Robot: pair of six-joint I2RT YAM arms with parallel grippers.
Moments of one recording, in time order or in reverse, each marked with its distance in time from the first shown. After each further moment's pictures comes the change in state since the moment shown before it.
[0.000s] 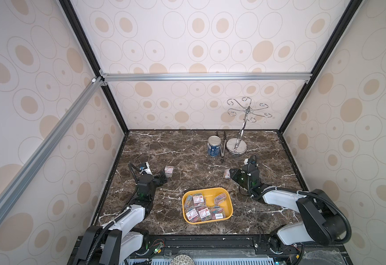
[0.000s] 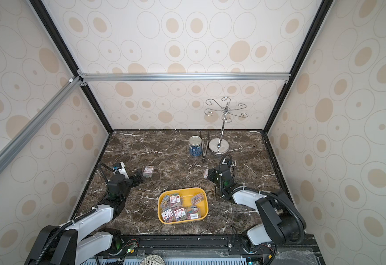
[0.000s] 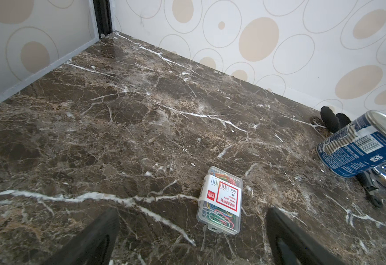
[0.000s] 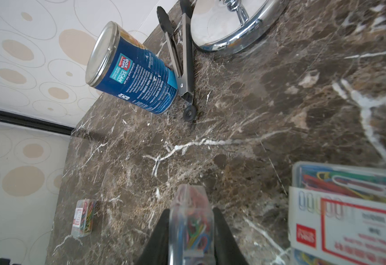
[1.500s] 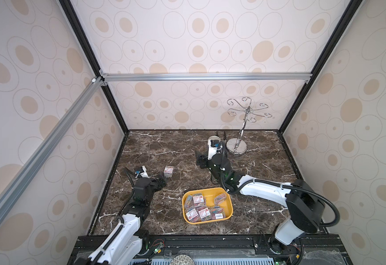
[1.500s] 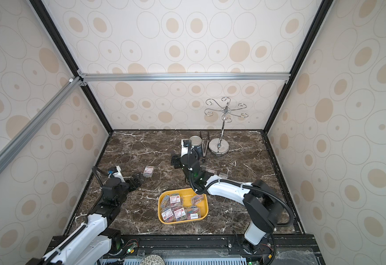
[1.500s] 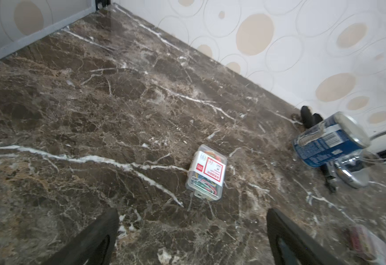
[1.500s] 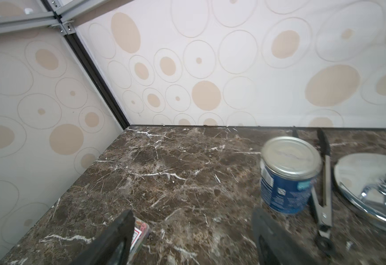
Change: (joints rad) left arm -0.001 -0.368 0.008 -0.390 0.076 -0.141; right arm 0.417 0.231 0.556 0.069 0.366 -0.621
